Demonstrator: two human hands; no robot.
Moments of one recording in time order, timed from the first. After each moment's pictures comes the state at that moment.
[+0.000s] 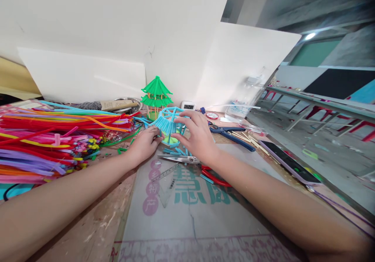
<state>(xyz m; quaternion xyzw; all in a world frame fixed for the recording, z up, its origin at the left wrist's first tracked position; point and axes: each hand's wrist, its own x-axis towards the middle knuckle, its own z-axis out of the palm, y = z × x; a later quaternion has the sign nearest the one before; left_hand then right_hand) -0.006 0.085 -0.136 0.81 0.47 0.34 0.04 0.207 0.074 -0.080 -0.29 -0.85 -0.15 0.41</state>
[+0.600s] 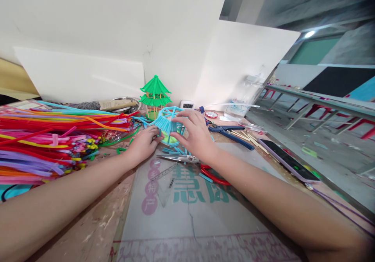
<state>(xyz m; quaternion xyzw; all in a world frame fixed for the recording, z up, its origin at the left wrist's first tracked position) -0.006 0.084 -0.136 0.82 0.47 0.32 0.04 0.206 0.076 -0.079 -0.27 -0.86 -0.14 0.41</state>
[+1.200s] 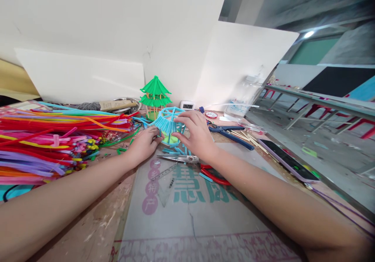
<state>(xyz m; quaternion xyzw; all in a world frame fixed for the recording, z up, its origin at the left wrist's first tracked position) -0.006 0.084 -0.136 0.82 0.47 0.33 0.04 0.211 0.080 -0.082 -0.28 -0.86 -0.13 0.41</state>
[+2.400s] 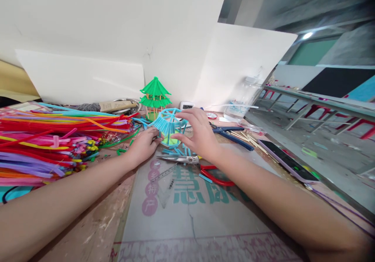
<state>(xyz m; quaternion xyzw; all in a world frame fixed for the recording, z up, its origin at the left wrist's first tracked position) -0.005 0.082 -0.134 0.81 0.48 0.33 0.04 0.212 0.075 -0.067 -0.24 -0.86 -0.13 0.43</state>
